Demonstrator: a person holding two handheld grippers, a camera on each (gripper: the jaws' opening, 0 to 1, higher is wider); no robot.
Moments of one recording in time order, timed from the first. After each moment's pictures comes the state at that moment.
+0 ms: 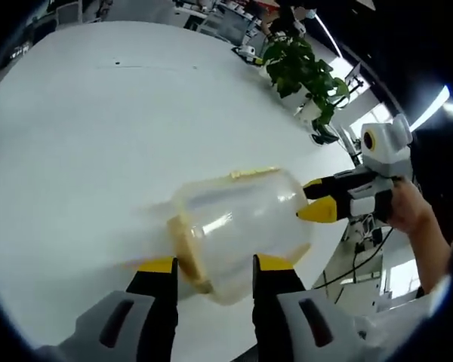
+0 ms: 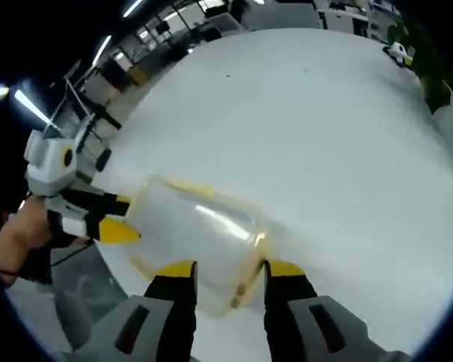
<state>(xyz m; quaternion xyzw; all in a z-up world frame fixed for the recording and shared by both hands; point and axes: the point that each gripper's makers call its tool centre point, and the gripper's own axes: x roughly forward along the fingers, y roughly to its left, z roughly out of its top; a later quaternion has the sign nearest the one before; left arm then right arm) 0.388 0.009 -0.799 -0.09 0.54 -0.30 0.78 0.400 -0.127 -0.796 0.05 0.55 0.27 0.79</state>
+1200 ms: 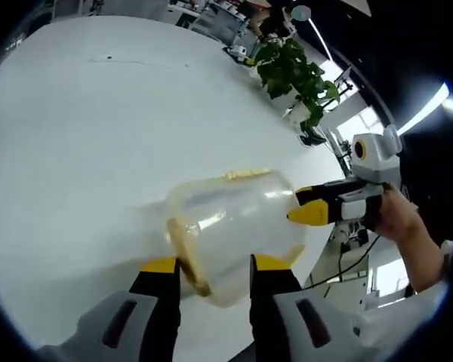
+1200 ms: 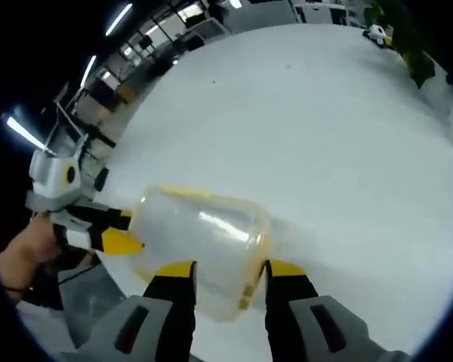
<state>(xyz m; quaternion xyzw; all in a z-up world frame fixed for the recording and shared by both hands) 0.390 0.007 -0.802 -0.13 0.54 -0.33 0.76 0.398 -0.125 -0.799 0.12 0.54 0.23 0.80</state>
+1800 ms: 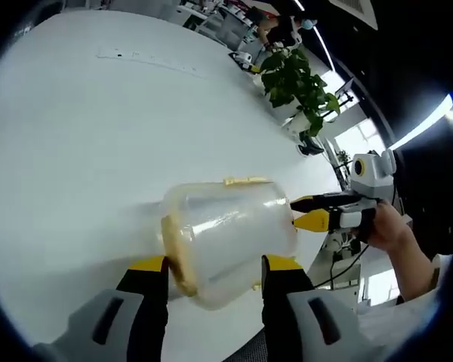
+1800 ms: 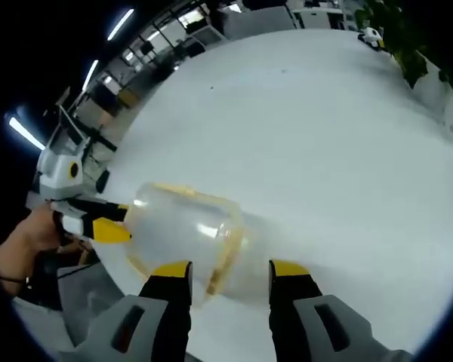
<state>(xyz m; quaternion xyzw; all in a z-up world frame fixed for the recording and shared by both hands) 0.395 0.016 -0.796 -0.16 0.54 -0.33 0.76 0.394 -0.138 -0.793 0.11 0.53 0.24 0.81</state>
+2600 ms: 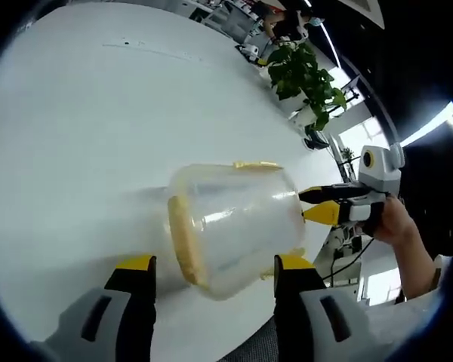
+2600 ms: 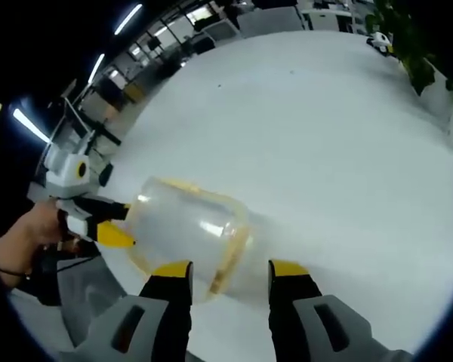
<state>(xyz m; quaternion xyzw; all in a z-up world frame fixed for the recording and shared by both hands) 0.385 0.023 -0.807 -0.15 0.55 -0.32 0.75 0.393 -0.134 -0.793 0.09 0.53 0.25 0.80</state>
